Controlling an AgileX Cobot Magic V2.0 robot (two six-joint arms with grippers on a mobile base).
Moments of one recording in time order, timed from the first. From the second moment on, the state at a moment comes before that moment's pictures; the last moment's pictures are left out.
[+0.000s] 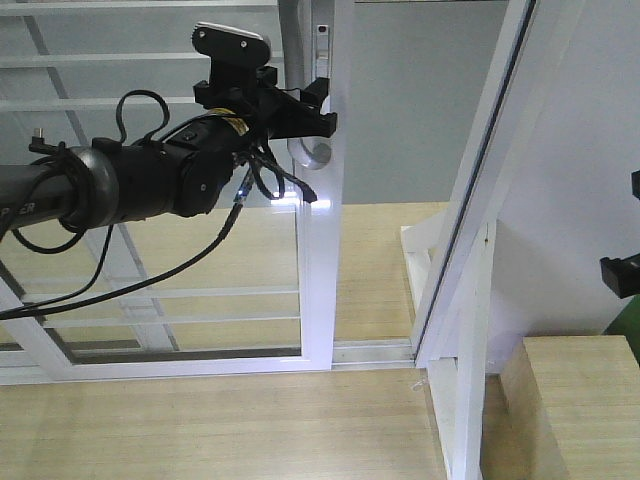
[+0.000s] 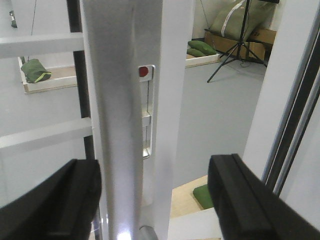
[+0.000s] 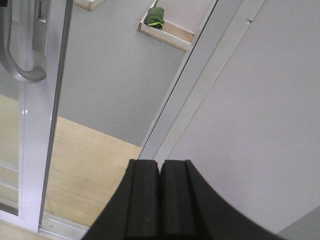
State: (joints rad) left arm -0.54 1.95 -1.27 -0.16 -0.45 0.07; right arm 0.24 0.71 -0.60 -0.42 0.37 0.09
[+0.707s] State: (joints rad) left arm -0.54 2.06 -1.43 -0.17 -0.38 0.07; right arm 0.24 0.71 -0.60 -0.42 0.37 0.09
